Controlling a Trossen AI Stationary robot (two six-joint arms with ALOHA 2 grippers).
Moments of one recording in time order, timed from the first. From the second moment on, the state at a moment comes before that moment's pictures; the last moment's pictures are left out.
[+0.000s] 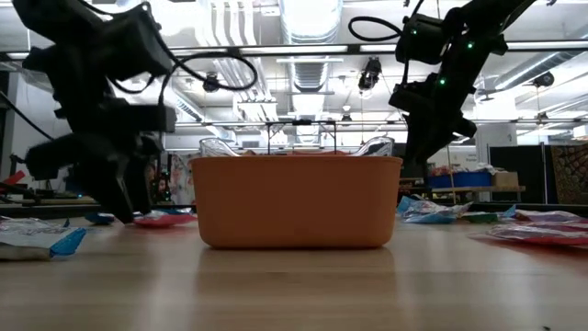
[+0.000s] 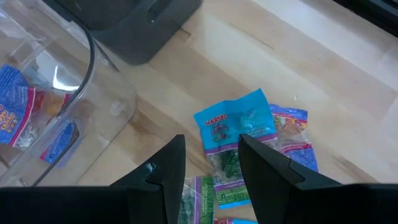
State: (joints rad) left arm -0.15 1.34 0.55 -0.41 -0.25 -0.16; right arm -0.38 1.28 0.80 -0.54 0.18 0.47
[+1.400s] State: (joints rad) left arm -0.14 0.99 0.54 -0.54 -0.19 -0.21; right arm -0.28 1.27 0.80 -0.54 0.18 0.51
